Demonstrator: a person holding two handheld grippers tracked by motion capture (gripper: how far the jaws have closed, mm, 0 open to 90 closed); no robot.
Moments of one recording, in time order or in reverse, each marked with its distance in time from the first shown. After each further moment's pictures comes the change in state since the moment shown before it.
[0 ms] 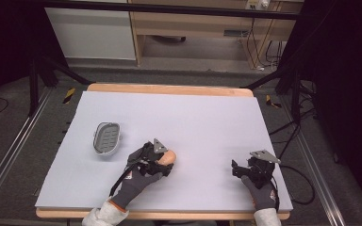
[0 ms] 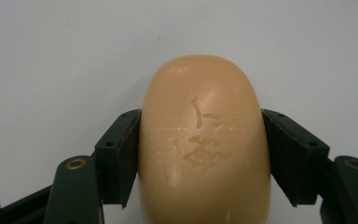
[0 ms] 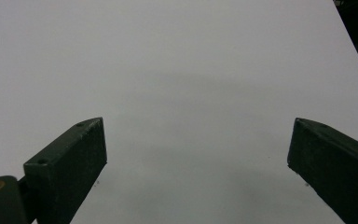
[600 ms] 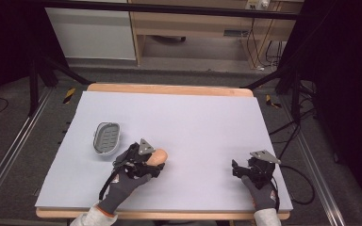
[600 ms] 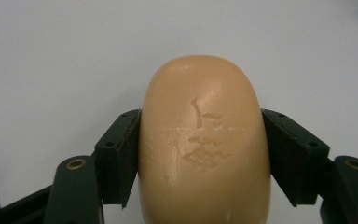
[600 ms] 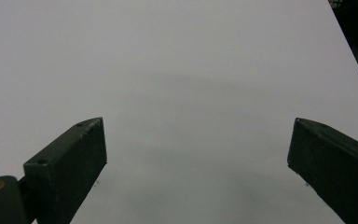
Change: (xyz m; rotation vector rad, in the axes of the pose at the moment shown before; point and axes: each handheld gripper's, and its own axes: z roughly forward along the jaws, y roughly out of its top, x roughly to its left) left arm 0.014 -0.017 -0.034 -0.058 0.008 -0.045; right arm 0.000 -0.001 -0.001 -0.007 -0.006 -0.001
